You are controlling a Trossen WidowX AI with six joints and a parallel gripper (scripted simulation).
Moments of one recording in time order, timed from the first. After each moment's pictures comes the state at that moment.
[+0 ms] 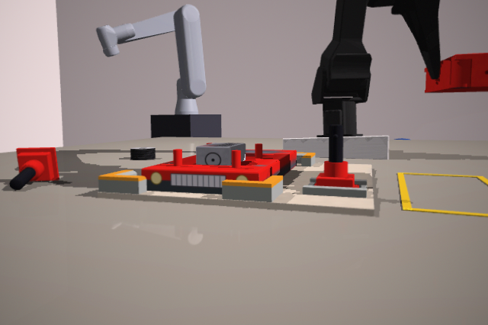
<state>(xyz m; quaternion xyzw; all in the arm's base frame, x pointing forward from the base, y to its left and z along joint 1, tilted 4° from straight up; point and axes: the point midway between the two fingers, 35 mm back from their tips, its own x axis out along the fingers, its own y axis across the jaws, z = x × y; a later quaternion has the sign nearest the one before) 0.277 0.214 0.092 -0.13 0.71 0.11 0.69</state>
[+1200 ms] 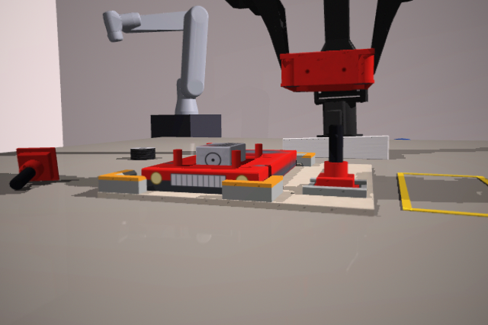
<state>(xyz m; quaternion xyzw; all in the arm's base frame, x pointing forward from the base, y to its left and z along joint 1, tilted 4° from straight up) 0.344 0.100 0.099 -0.11 0.71 0.09 0.69</state>
